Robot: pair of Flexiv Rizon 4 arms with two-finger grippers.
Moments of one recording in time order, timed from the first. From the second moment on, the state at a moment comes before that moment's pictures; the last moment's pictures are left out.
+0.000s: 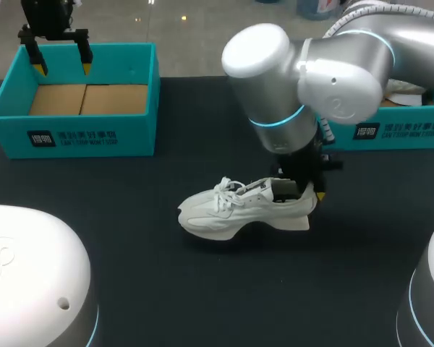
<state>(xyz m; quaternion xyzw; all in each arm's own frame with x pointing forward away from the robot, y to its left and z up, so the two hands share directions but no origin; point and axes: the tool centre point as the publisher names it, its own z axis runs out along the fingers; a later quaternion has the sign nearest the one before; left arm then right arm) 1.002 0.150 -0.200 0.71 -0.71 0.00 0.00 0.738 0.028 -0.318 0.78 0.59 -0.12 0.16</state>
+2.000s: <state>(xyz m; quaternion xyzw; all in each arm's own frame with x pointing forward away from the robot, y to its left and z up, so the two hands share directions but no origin) 1.002 0.150 -0.200 0.71 -0.71 0.00 0.00 0.780 0.051 -0.262 0.55 0.81 0.03 0.20</state>
